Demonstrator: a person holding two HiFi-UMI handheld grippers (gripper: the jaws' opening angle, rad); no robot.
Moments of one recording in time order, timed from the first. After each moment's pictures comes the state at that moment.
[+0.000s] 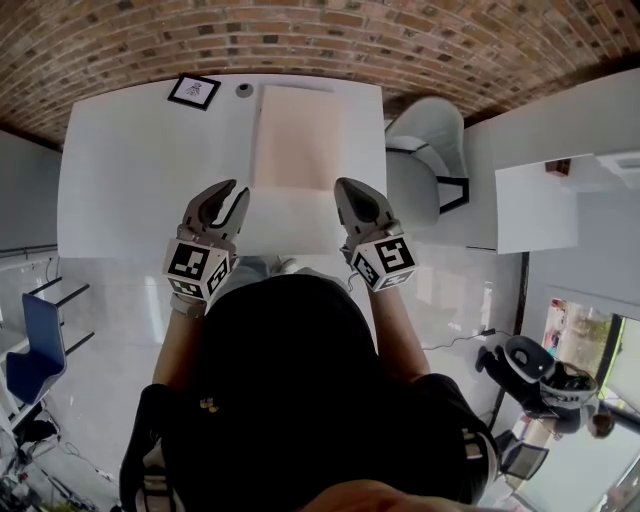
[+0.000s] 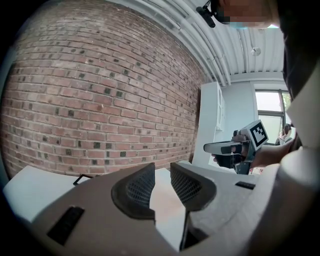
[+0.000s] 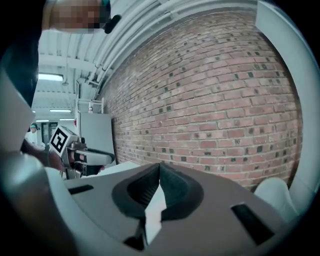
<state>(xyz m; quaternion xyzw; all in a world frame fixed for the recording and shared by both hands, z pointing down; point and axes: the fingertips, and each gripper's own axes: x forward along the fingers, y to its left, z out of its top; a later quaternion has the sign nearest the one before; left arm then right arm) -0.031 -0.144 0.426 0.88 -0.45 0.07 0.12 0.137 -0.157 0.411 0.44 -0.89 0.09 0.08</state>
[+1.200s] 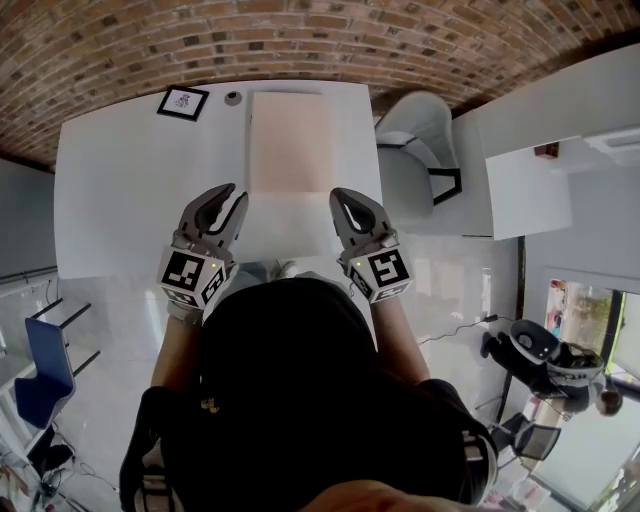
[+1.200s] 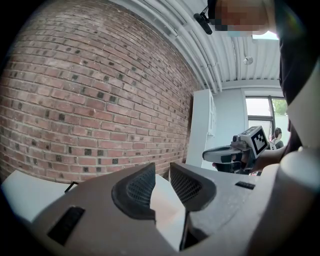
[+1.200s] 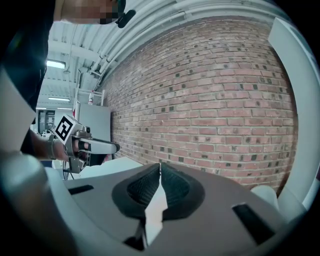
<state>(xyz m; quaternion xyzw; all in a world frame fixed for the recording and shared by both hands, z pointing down) -0.032 -0.147 0.398 0.91 -0.40 0.04 0.10 0.124 -0.139 0.397 0.46 -0.88 0.05 0.11</state>
